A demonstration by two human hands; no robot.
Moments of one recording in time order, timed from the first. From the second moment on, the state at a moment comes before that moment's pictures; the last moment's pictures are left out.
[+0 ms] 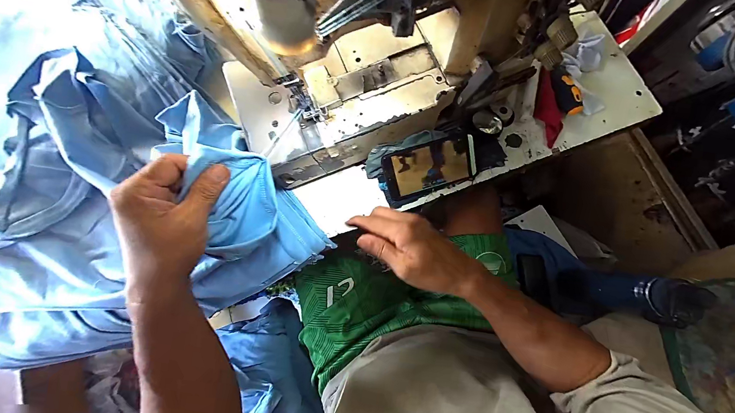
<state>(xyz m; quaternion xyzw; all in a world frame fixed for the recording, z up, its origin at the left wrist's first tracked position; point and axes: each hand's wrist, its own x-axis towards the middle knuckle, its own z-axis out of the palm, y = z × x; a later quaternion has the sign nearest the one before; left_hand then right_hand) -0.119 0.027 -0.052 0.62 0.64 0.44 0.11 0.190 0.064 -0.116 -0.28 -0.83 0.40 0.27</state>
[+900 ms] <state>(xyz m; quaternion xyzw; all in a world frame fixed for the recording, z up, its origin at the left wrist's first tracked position) -0.252 0.024 -0.035 0.58 0.70 0.42 0.06 0.155 0.095 -0.107 -0.33 -0.83 0.21 0.39</state>
